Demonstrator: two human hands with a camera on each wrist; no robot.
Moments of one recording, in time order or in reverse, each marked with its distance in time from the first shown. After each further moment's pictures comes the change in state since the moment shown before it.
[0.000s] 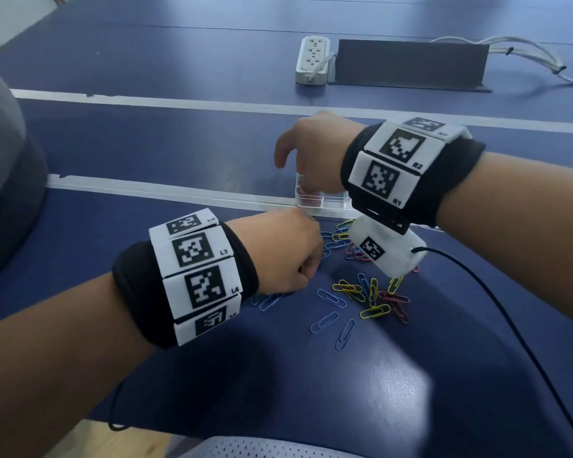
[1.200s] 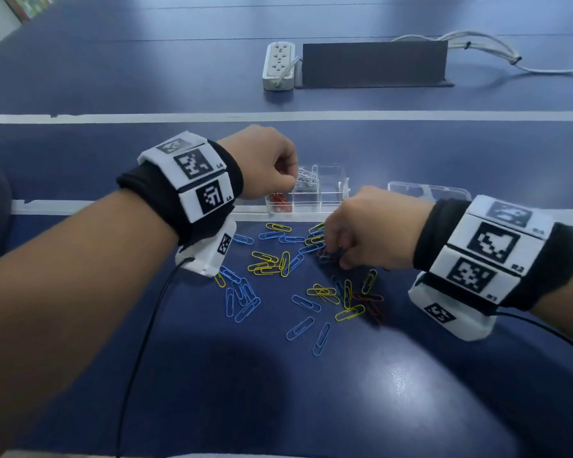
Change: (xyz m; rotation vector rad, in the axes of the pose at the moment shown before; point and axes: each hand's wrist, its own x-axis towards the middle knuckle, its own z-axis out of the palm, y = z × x) left_hand 0.063 -0.035 -0.050 -0.150 0.285 -0.165; right_hand -0.084 0.043 0.032 0.059 -0.206 0.047
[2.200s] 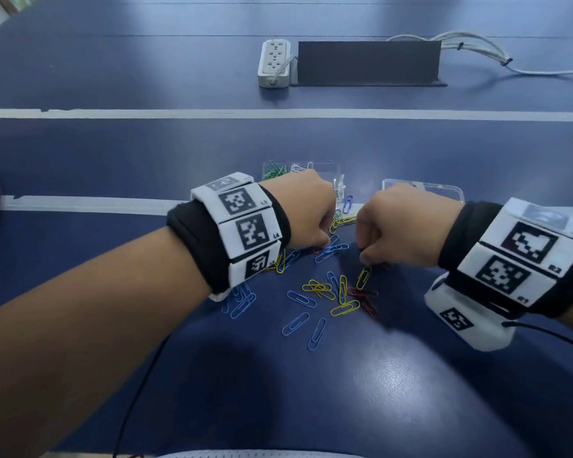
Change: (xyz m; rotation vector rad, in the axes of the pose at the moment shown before) left_hand -0.019 0.050 0.032 0.195 -0.171 0.190; right_hand -0.019 0.016 0.001 0.004 0.020 0.189
